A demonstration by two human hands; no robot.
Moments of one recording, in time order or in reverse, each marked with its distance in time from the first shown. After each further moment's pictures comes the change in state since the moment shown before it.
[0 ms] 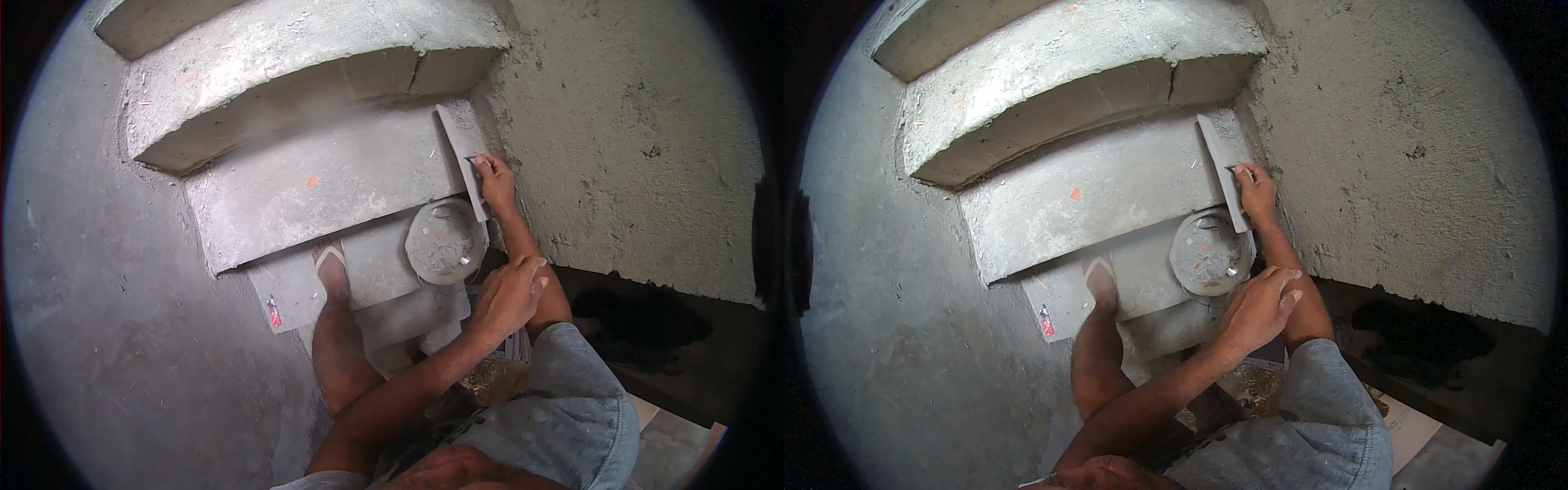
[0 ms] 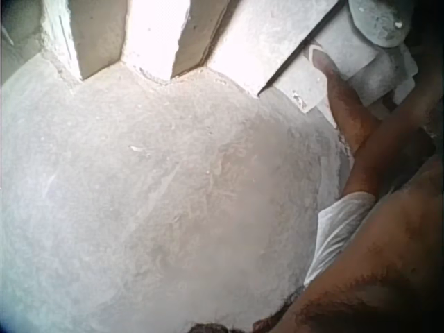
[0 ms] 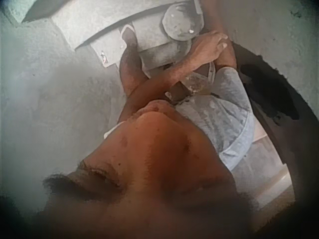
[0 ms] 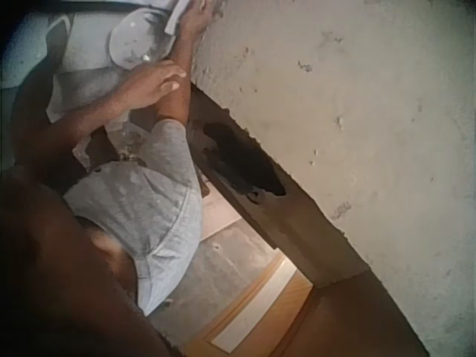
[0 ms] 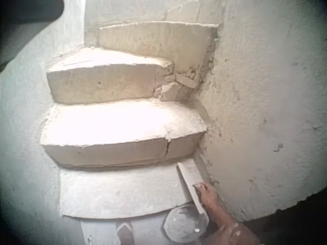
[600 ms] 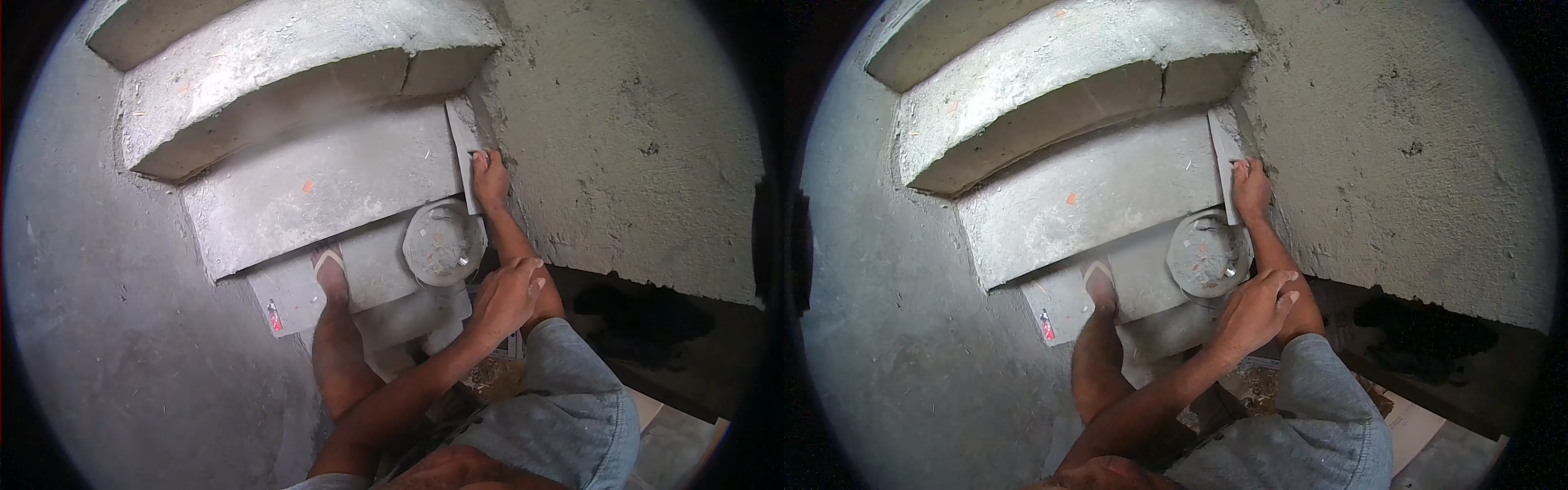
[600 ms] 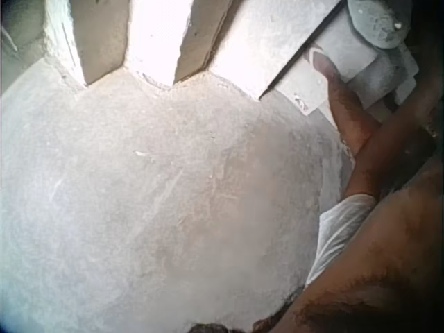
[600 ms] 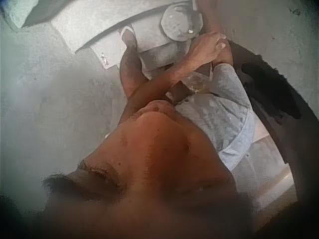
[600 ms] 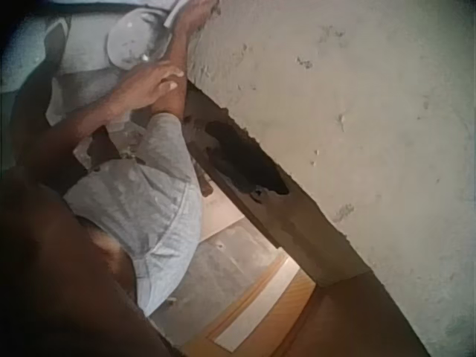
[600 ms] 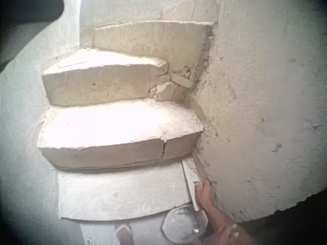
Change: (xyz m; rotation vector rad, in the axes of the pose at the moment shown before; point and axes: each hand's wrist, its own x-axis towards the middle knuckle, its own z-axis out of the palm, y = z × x) left_hand 0.003 0.001 0.003 -0.009 -0.003 -0.015; right_hand 0.006 -0.001 0.008 -0.515 0.231 -0.206
